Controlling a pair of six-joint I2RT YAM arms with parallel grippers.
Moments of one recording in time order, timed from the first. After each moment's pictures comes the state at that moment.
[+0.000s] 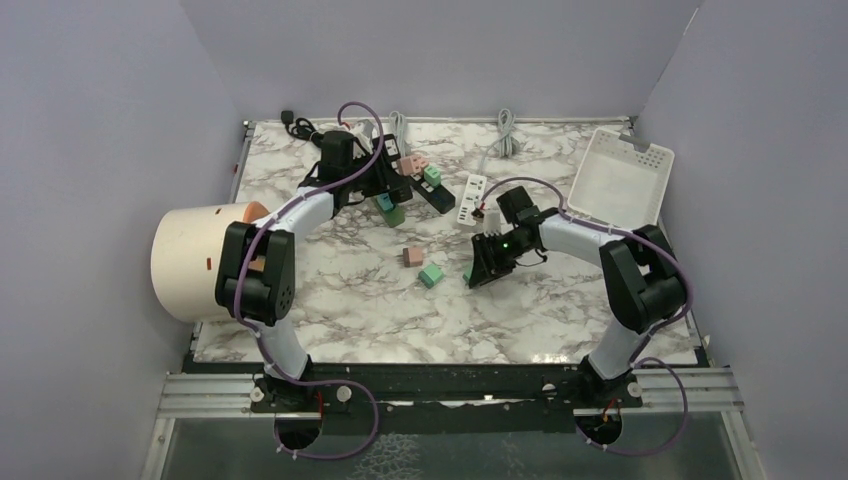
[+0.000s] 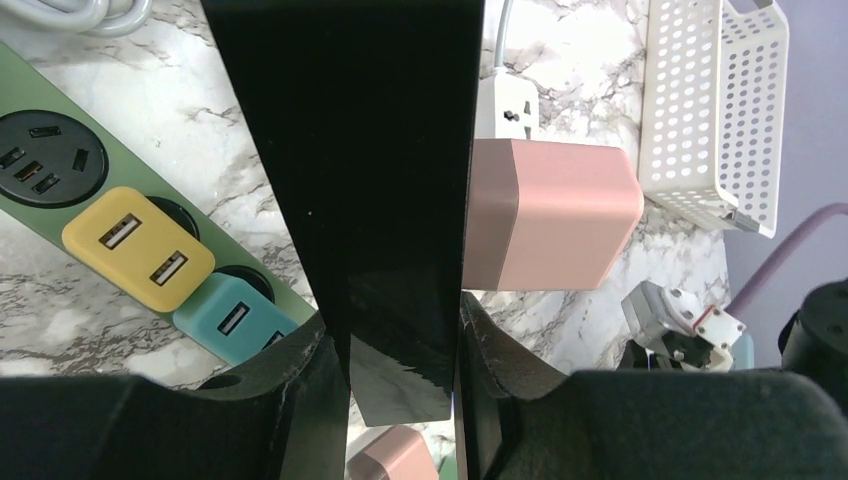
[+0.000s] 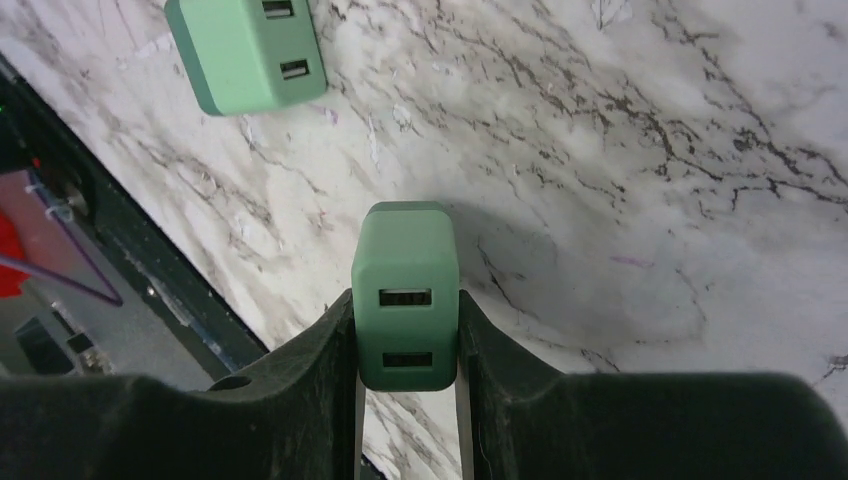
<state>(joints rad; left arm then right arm) -0.23 1.78 1.22 0.03 0.46 -0.51 0.45 1.72 0.99 -0.44 -0.60 0.10</state>
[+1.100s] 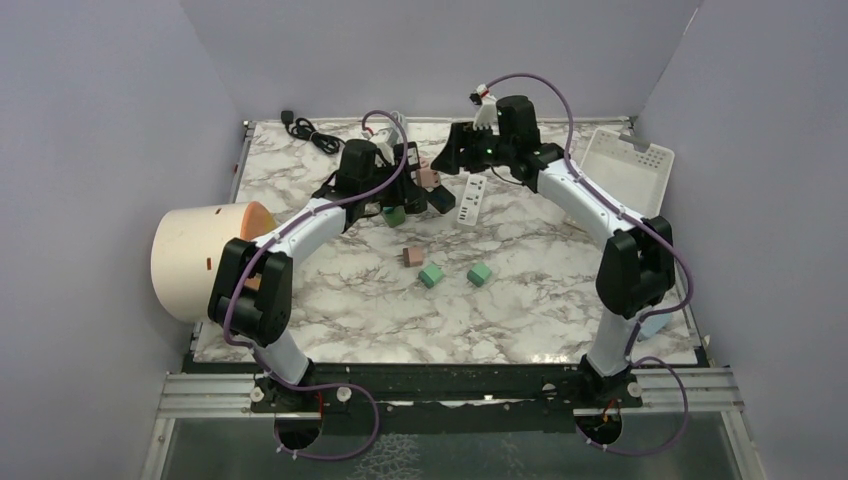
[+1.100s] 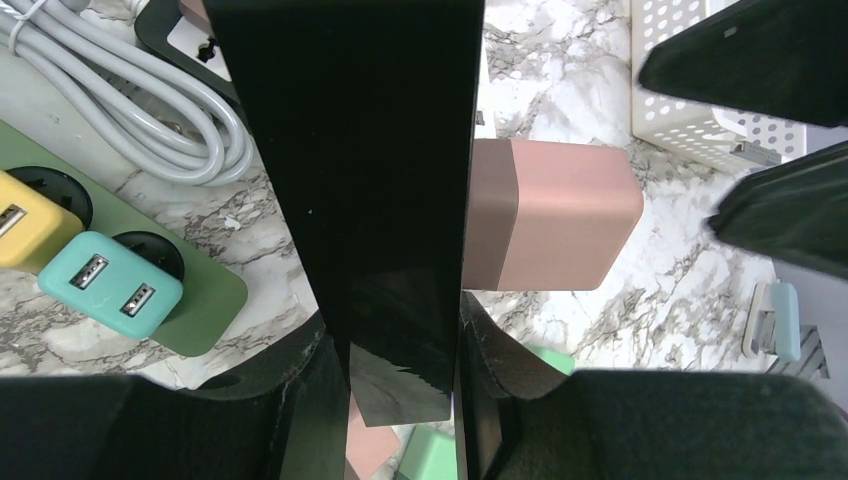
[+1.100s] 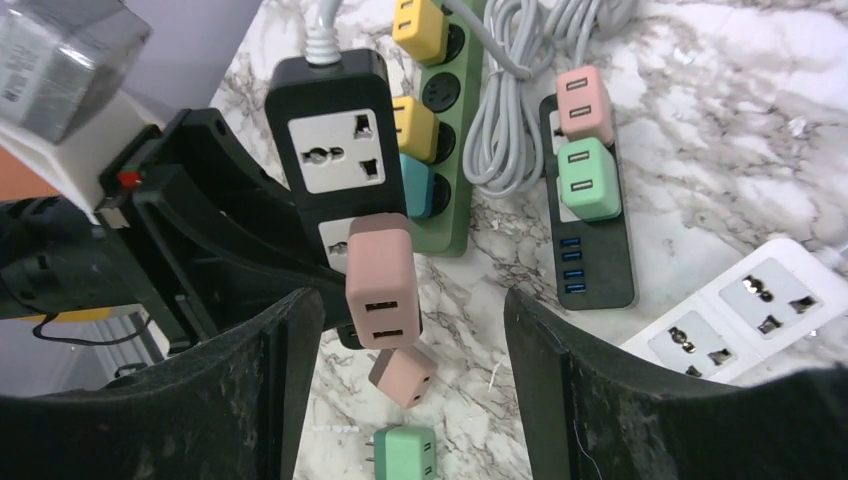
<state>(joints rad) -0.37 1.66 1.15 -0.01 0.35 -0.44 0.44 1.83 1.60 -0.24 -0.46 0.31</state>
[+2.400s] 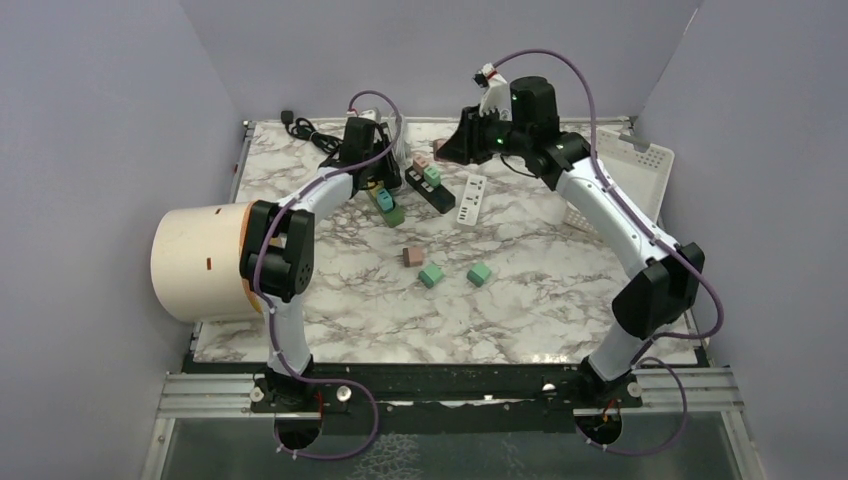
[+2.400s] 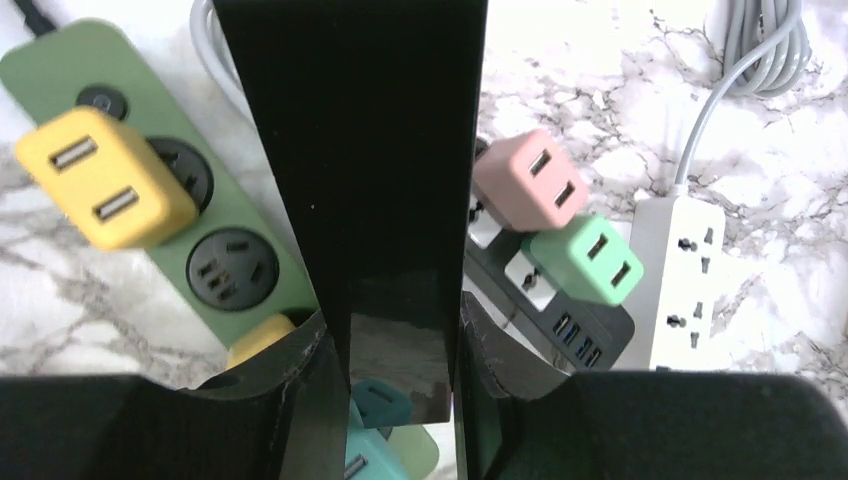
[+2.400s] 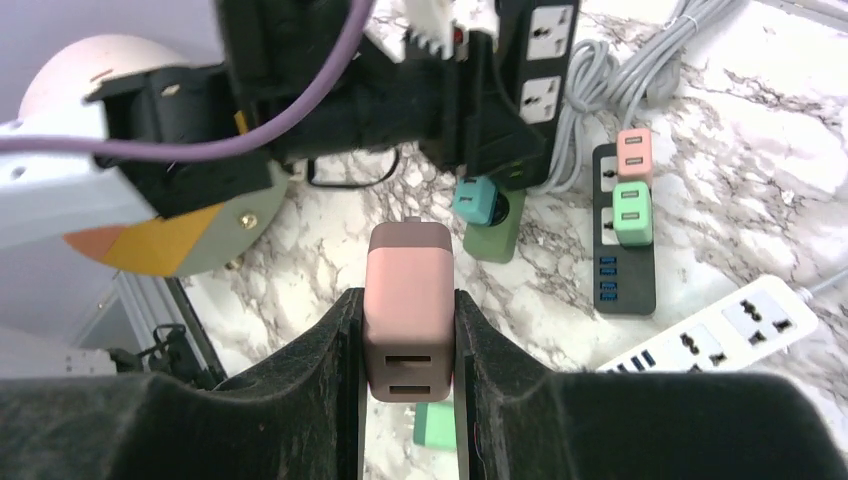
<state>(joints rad) -0.29 1.95 1.45 -0.11 0.08 -0.42 0.48 1.74 1.73 -0.41 -0.48 0.24</state>
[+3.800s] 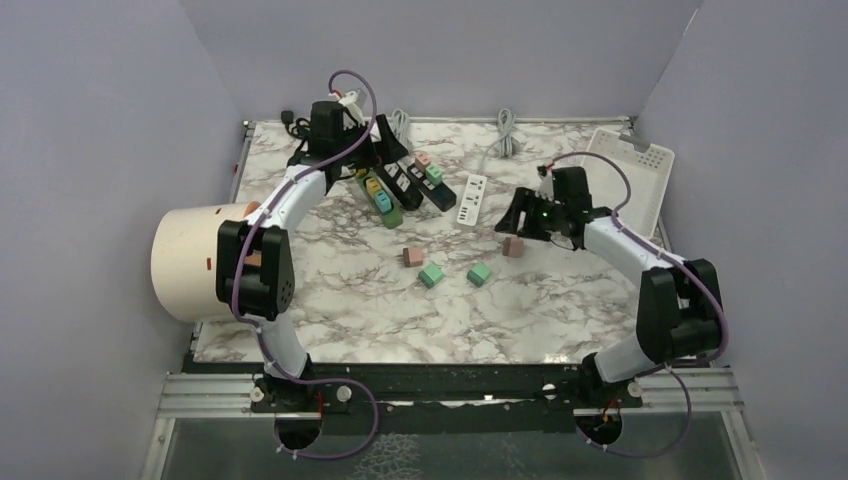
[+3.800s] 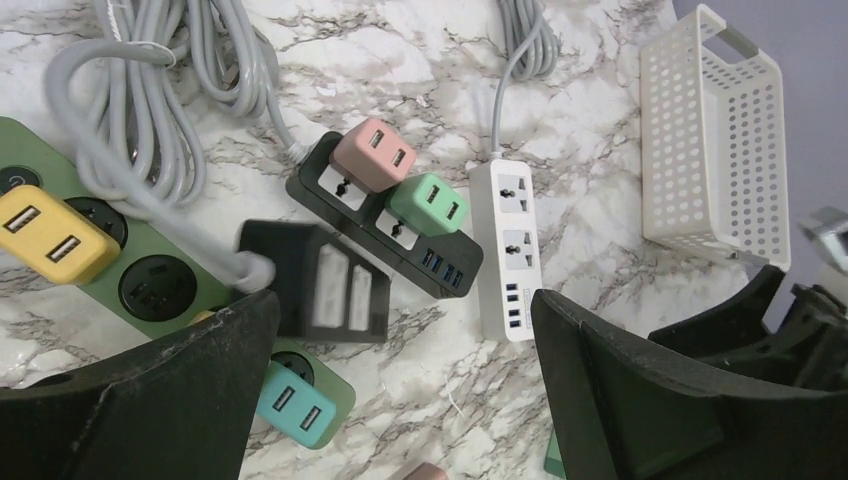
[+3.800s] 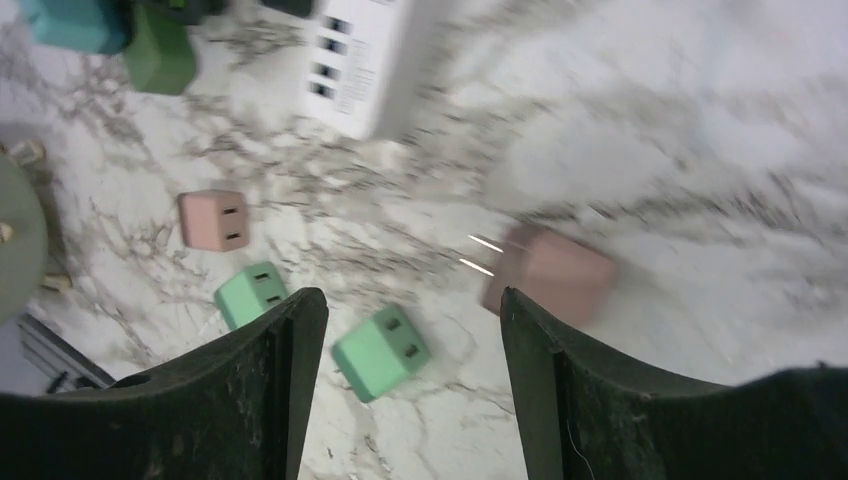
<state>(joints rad) -0.19 1.83 1.46 -0.11 0.44 -0.41 0.15 1.53 0.87 -0.19 -0.42 0.44</state>
